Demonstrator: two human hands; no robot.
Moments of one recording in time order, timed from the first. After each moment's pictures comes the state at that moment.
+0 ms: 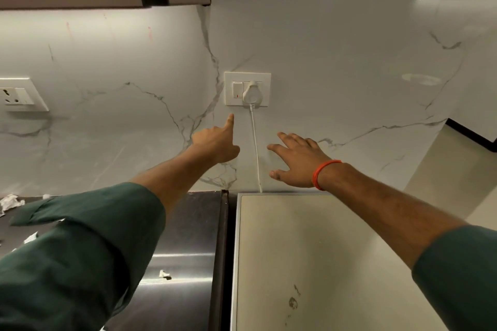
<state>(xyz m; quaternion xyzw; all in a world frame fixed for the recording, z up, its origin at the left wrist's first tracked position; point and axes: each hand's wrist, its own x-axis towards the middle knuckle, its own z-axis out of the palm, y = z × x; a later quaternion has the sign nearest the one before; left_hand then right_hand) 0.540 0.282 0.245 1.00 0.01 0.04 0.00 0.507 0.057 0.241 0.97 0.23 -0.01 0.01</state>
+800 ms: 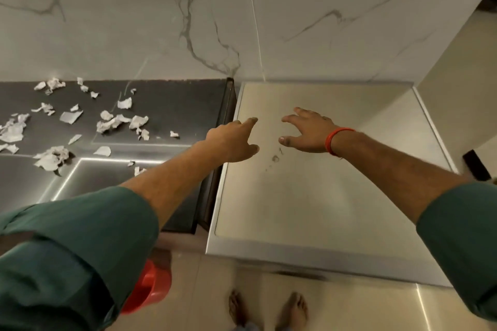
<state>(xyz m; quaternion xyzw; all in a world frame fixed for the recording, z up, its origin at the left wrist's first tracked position) 0.303 0.172 0.098 0.99 0.00 -0.13 0.03 0.366 -0.031 0.092 0.95 0.23 -0.17 -0.08</state>
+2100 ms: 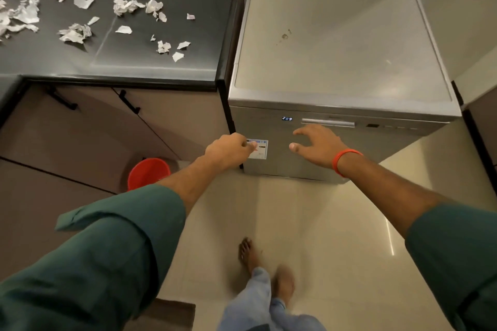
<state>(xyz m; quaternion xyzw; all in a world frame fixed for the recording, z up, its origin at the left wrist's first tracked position) -0.046 0.157 -0.030 0.94 0.11 -0.25 0.22 0.003 -0.080 -0.023 0.95 0.15 -0.23 -0.18</state>
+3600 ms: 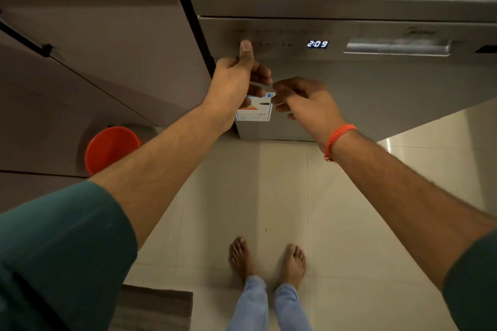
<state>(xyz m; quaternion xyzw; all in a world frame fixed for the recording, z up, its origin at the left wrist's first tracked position) 0.043 0.146 -0.176 0.74 0.23 -0.07 0.63 0.041 -0.002 -0.194 0.79 -0.06 -0.20 -0.58</state>
